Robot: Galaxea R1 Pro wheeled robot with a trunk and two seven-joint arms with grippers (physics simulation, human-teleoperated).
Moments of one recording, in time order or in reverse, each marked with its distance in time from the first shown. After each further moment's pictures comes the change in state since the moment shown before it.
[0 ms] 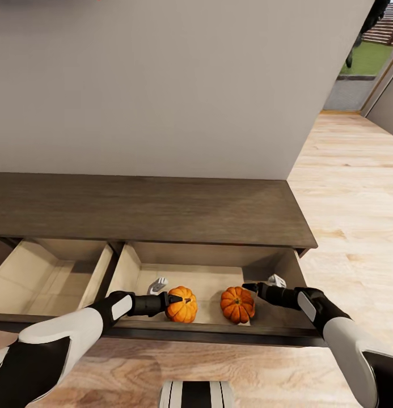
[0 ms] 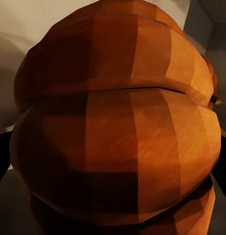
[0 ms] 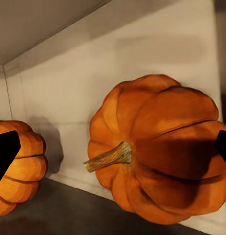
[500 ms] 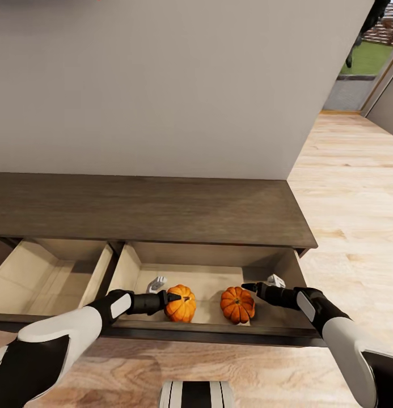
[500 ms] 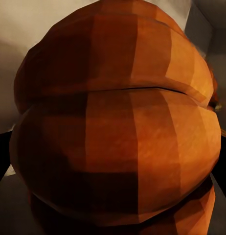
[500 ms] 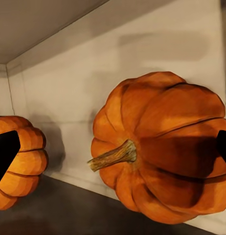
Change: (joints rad) left arm -0.007 0.006 0.000 0.001 0.001 -0.003 0.001; right arm 0.000 0.005 0.000 0.001 -0.002 0.007 0.001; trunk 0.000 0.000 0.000
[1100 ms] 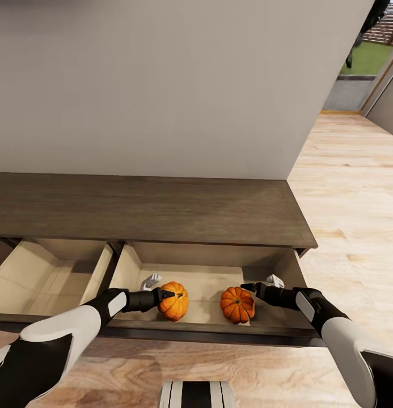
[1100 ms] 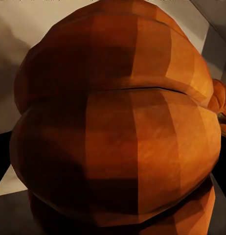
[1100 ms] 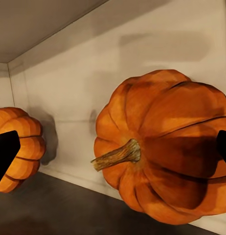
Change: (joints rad) left arm -0.002 -0.013 0.000 0.089 0.000 -0.010 0.003; right arm 0.000 0.004 0.001 0.002 -0.002 0.000 0.001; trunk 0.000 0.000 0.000
